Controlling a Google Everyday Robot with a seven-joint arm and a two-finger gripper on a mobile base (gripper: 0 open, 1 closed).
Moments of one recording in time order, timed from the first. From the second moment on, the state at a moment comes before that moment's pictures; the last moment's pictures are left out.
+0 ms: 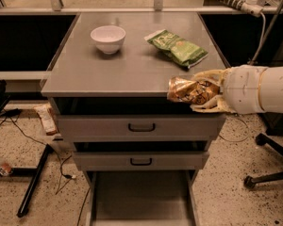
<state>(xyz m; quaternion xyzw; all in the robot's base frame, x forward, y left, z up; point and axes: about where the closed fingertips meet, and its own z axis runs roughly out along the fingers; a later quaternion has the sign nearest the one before) 0.514 -0.148 0.902 -0.69 0.52 -0.08 0.49</state>
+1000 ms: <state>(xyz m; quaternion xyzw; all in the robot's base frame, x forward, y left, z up) 0.573 -0.088 0.916 -0.74 0.44 -0.03 0.52</state>
